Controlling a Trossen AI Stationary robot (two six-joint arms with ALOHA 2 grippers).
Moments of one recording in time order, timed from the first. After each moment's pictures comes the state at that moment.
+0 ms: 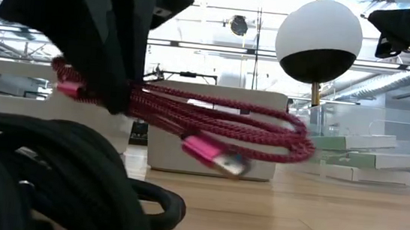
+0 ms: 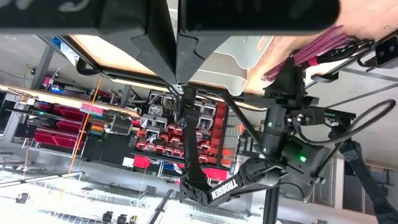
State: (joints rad) left arm -0.61 2.01 1.46 -0.63 -0.30 0.03; right arm 0.49 0.17 0.04 0.29 0.44 -0.24
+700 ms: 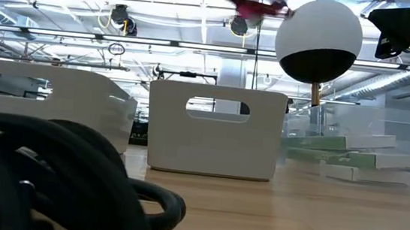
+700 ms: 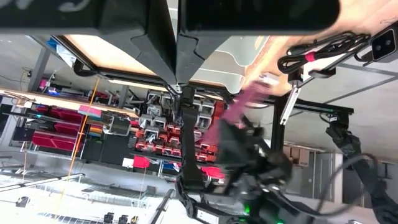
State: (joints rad) left arm -0.48 2.01 1.95 -1.23 -0.75 0.54; right arm 0.49 0.17 0.04 0.30 0.44 -0.22
